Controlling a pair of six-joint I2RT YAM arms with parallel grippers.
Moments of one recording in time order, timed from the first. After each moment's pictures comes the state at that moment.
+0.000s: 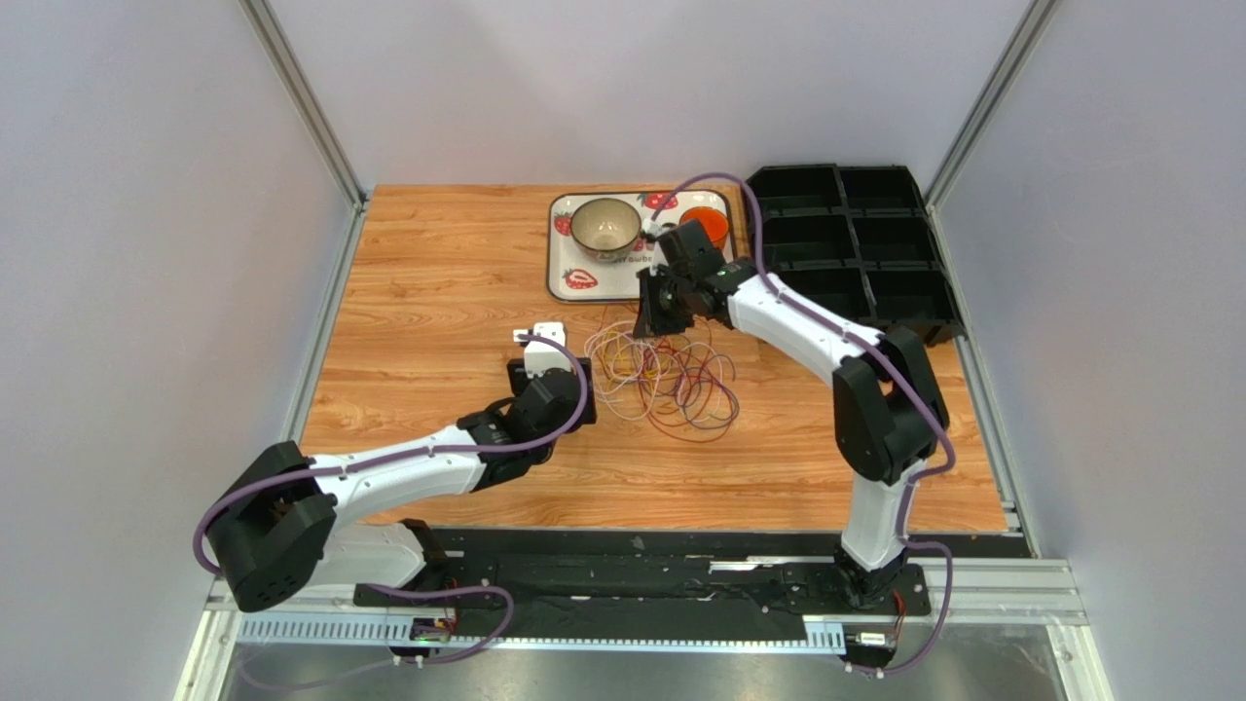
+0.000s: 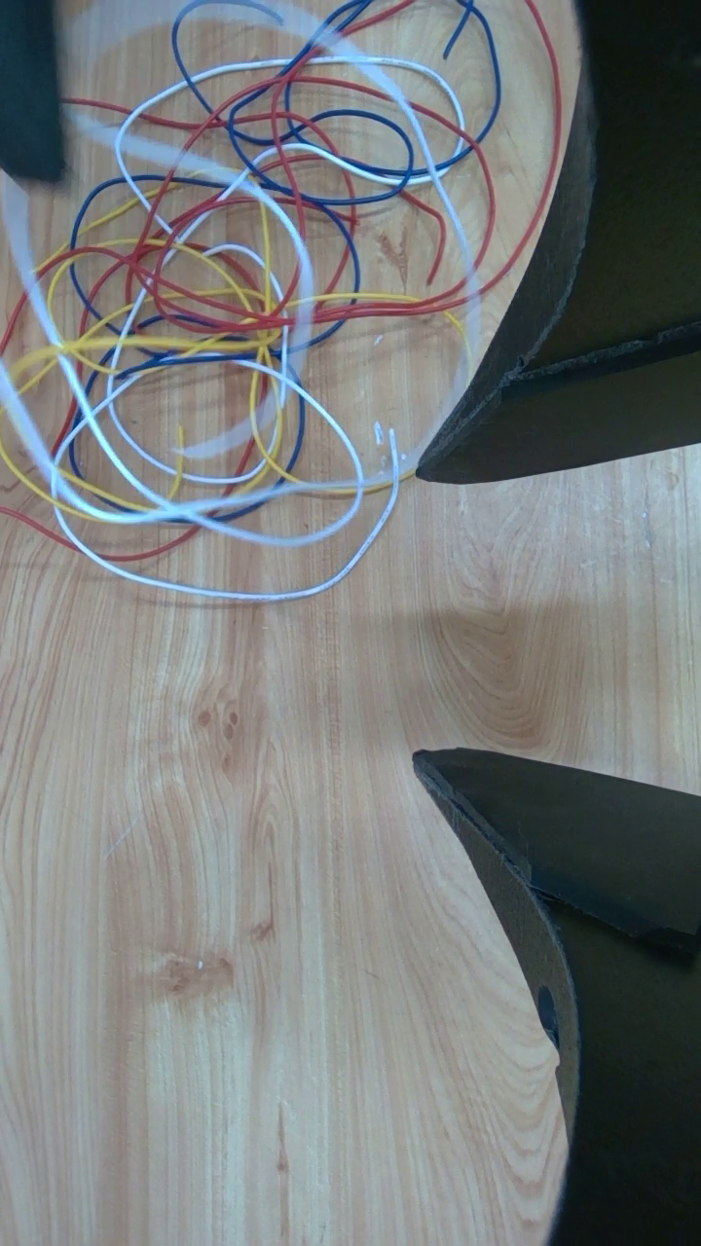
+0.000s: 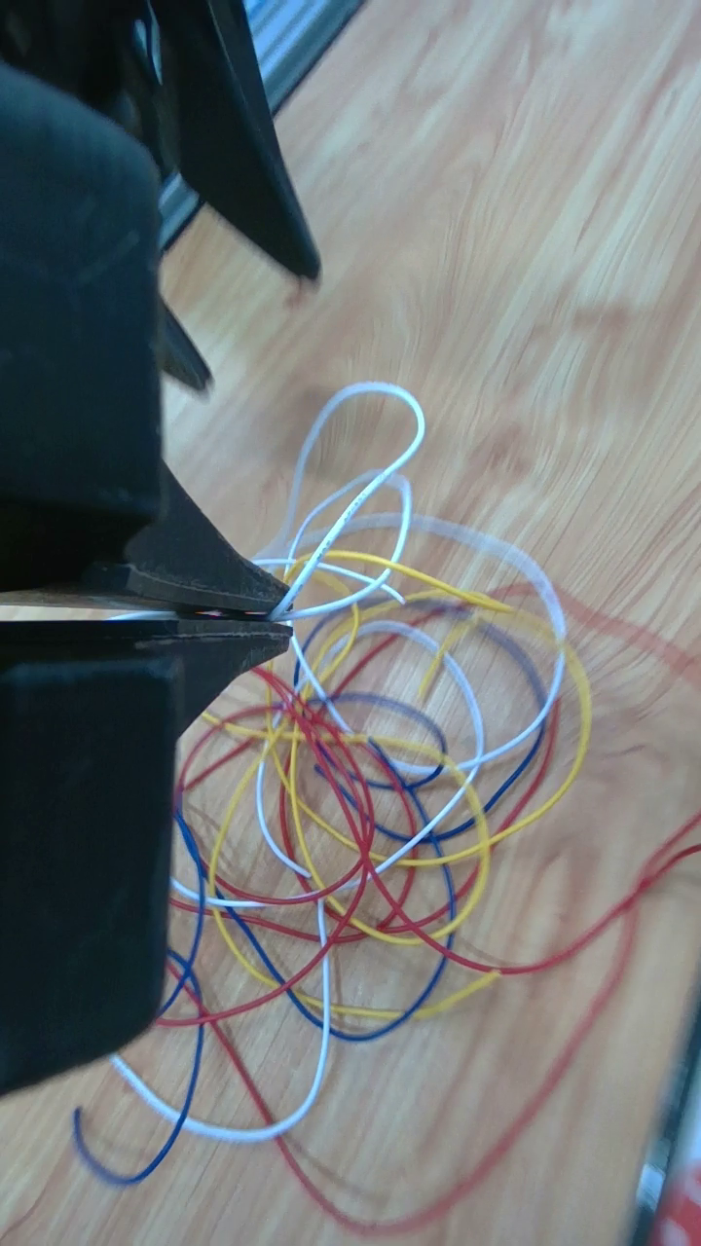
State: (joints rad) left arm -0.89 1.24 0.57 0.03 -0.64 -0.59; right arm 0.59 1.89 1.47 -0.47 -0.23 0.40
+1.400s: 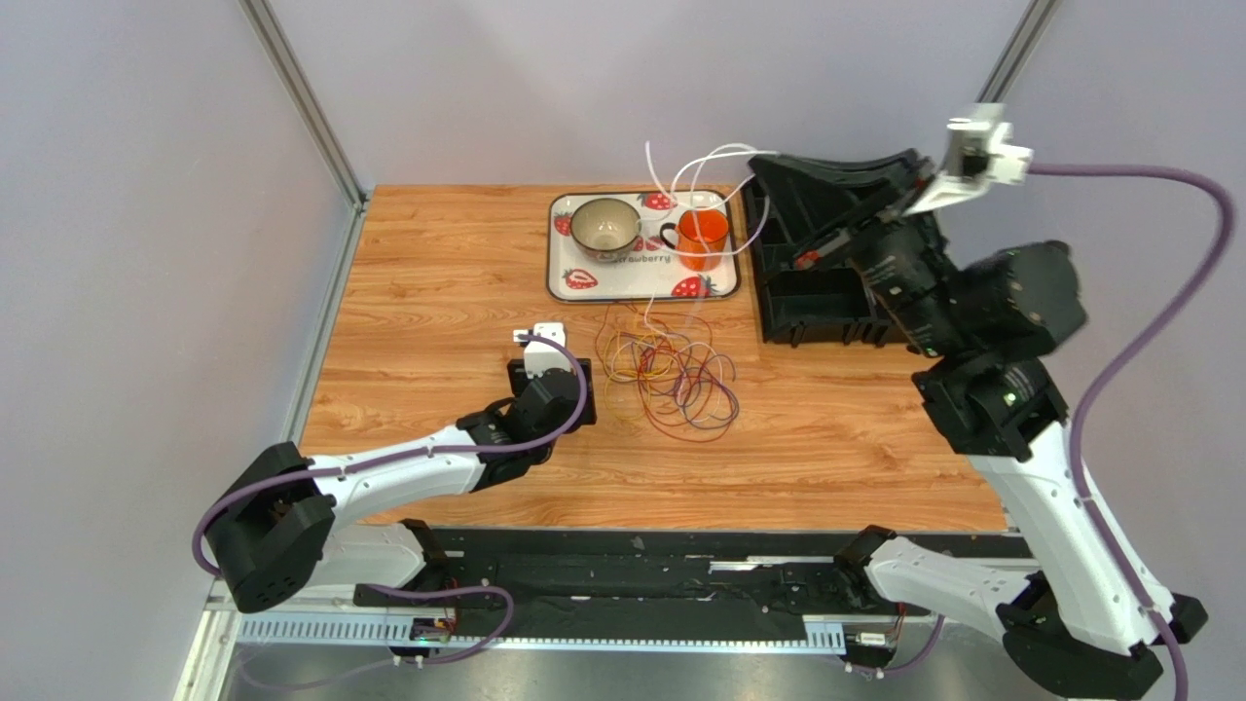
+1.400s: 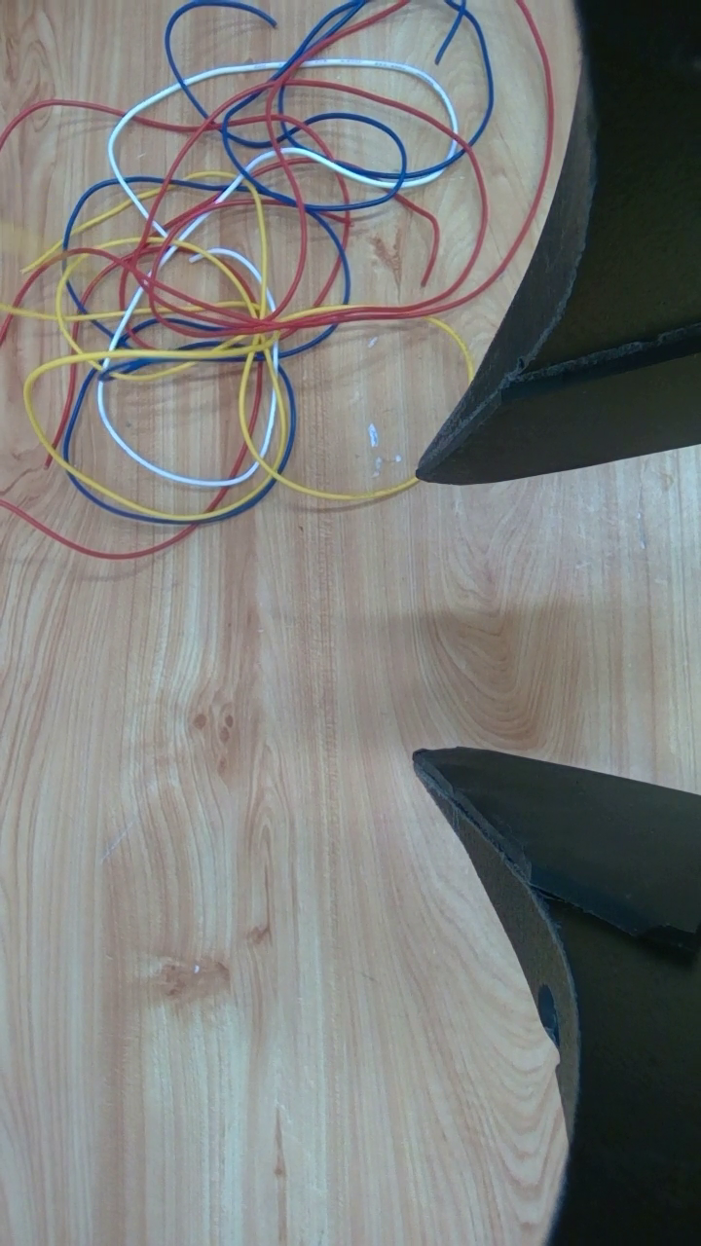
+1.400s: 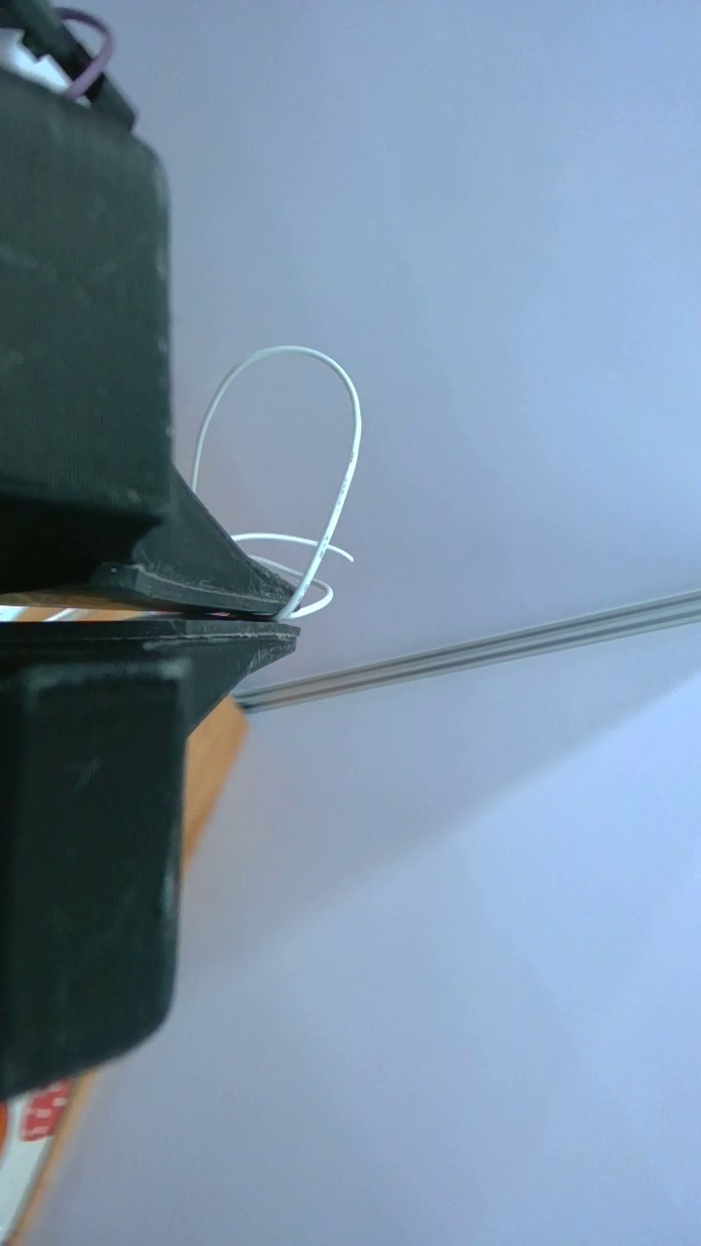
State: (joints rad) left arm -0.89 1.24 0.57 0.03 -0.64 -0.59; right arm 0.65 1.03 1.52 -0.05 -0.13 0.33
